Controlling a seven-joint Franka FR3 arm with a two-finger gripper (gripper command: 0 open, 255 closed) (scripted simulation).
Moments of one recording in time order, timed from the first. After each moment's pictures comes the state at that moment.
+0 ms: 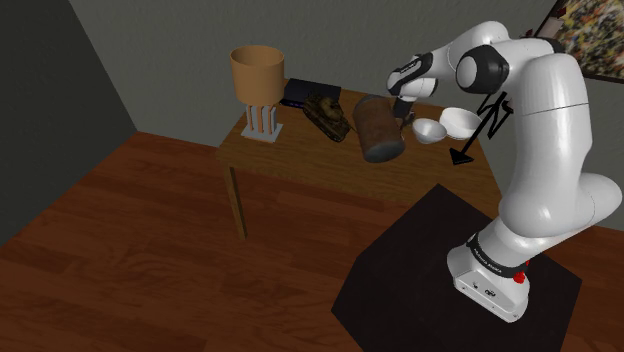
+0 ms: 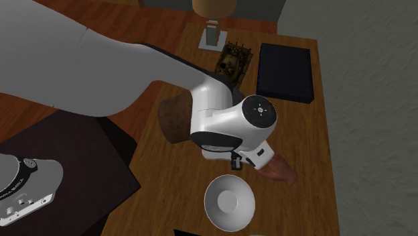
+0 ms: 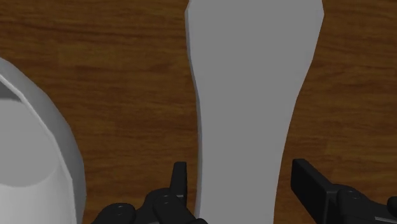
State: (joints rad) arm -0.40 0.80 -0.23 -1.58 0.26 2.34 0.06
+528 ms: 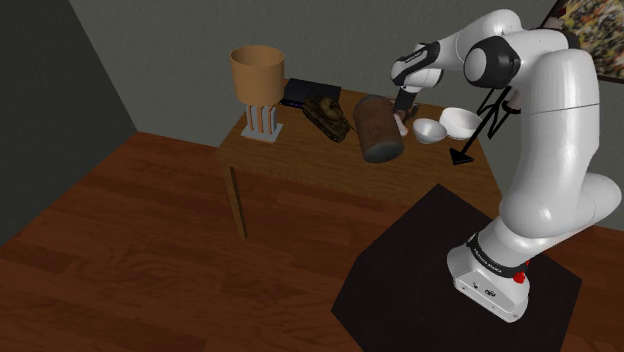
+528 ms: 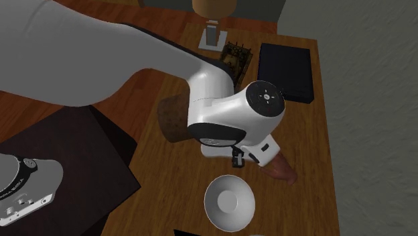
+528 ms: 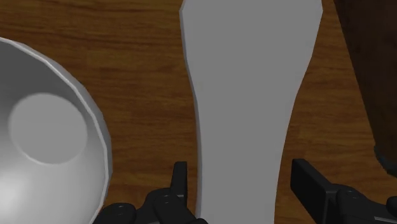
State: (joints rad) arm -0.38 0.72 -0.25 -1.60 0.24 2.28 0.07
